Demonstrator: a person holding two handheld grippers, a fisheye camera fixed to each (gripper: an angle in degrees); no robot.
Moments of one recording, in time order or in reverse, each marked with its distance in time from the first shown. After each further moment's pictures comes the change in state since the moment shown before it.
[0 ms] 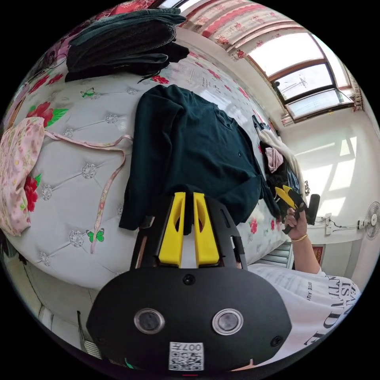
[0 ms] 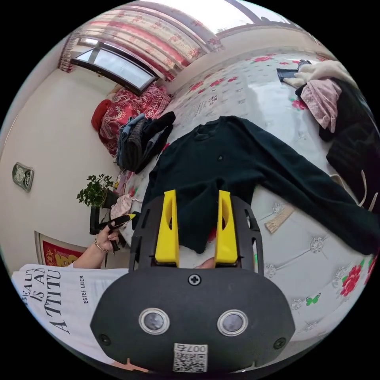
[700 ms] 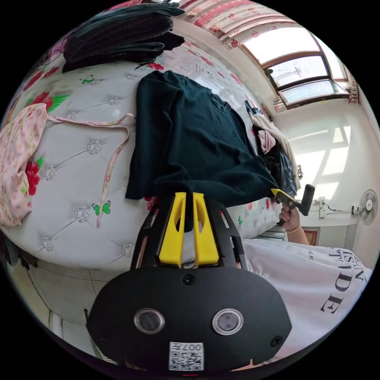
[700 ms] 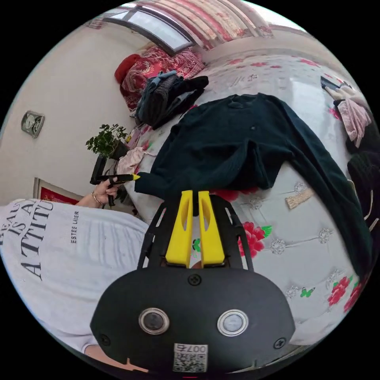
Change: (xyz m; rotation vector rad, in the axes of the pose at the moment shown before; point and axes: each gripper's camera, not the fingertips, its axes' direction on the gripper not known) left arm -0.026 0.052 -0.078 -0.094 0.079 0.075; right arm -0.108 0.086 0.030 -0.174 -0.028 -0.349
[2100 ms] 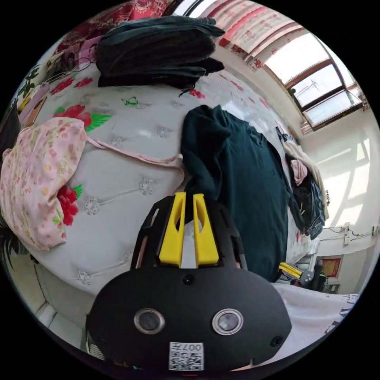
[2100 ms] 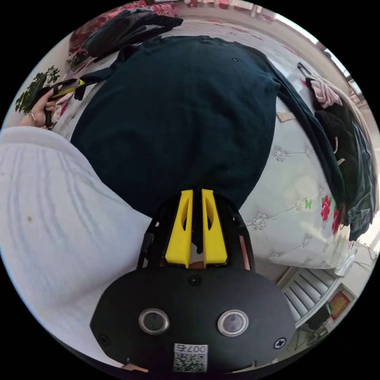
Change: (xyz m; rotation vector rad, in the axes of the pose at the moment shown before) left arm -0.064 -0.068 -0.069 0.345 -0.198 -0.084; right arm -0.116 0.036 0.177 -0.336 0.571 0.208
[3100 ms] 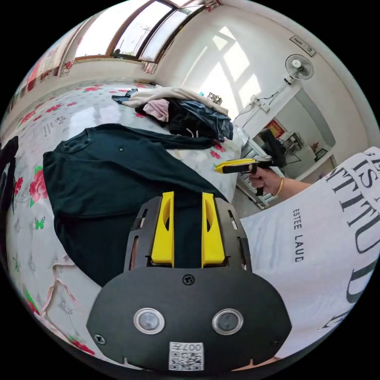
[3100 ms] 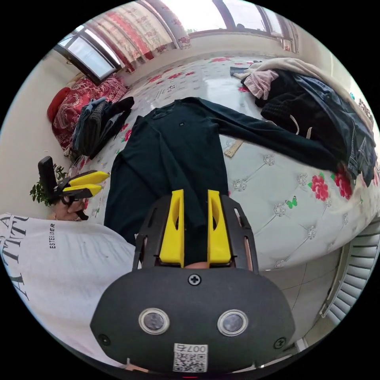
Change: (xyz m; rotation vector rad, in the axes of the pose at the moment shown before) left arm 0.314 0.124 0.163 -0.367 0.396 0.954; right arm 0.177 0.027 -0.135 0.356 -0.207 0.323
